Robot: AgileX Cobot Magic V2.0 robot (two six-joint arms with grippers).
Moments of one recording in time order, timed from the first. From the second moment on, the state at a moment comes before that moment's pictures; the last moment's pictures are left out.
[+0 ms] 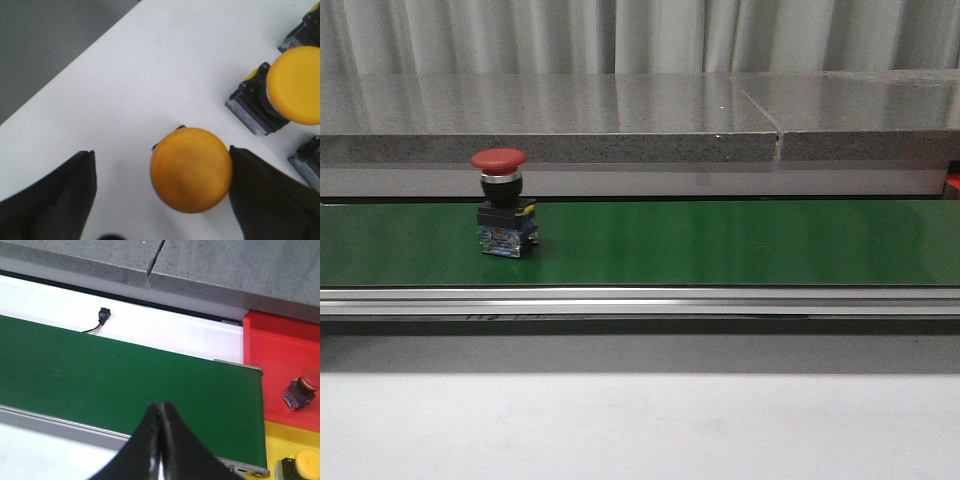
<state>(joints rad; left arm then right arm) 0.51 1.67 -0.94 0.26 0.42 -0.45 -0.08 0.60 -0.69 0.24 0.64 -0.32</state>
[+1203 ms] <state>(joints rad) 0.14 1.21 -0.98 0.22 0.52 -0.44 -0.08 0.60 -0.69 0.24 0.64 -0.32</state>
